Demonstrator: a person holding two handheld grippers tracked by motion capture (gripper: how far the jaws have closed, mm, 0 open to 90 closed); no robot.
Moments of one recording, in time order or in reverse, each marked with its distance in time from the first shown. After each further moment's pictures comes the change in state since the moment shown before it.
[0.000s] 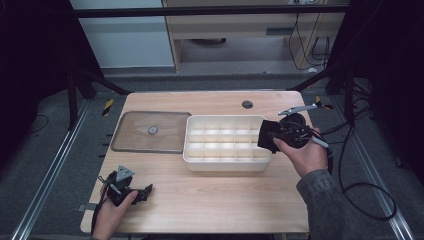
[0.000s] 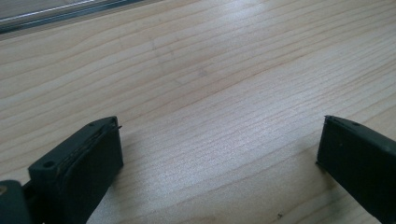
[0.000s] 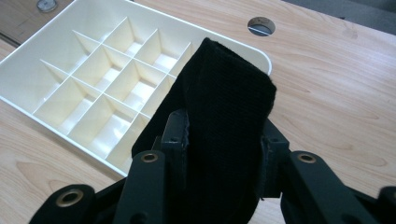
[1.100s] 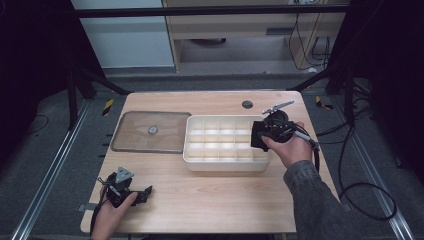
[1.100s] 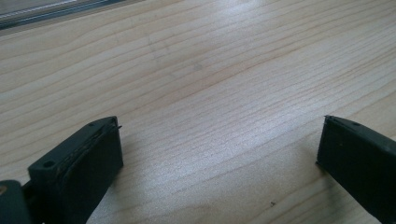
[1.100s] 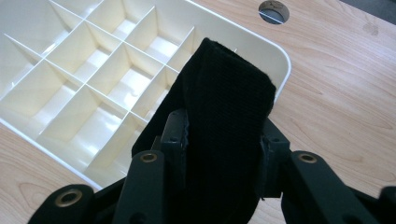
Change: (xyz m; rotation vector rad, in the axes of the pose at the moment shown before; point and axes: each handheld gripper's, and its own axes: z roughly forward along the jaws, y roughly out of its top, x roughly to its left) left arm -0.001 -0.003 -0.003 -0.001 -0.007 0.009; right arm 0.012 0.015 0.040 0.103 -0.031 -0.073
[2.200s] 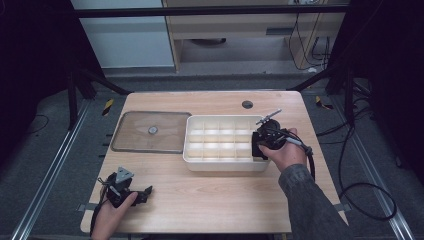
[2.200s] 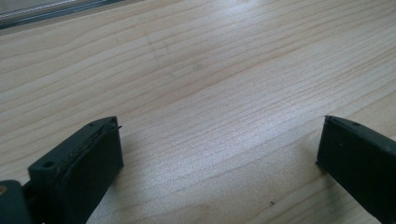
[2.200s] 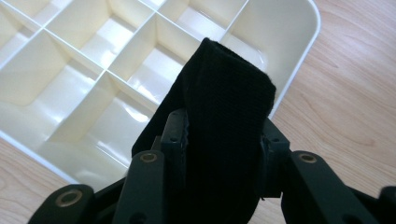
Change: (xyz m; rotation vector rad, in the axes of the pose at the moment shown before) left arm 0.000 0.000 0.000 0.003 0.001 0.002; right arm 0.008 -0.016 0.034 0.127 -0.049 -0.069
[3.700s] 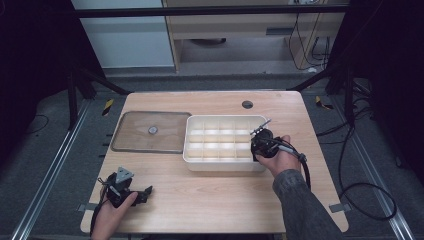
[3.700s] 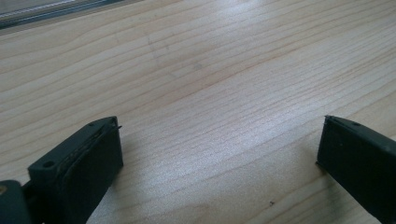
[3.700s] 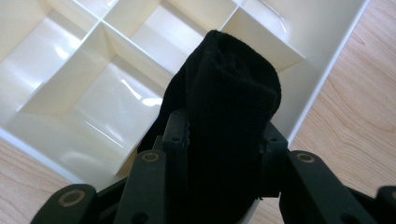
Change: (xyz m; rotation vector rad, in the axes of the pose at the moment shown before) left arm 0.000 0.000 0.000 -0.002 0.000 -0.004; right arm 0.019 -0.013 0.023 0.089 -0.045 -0.059
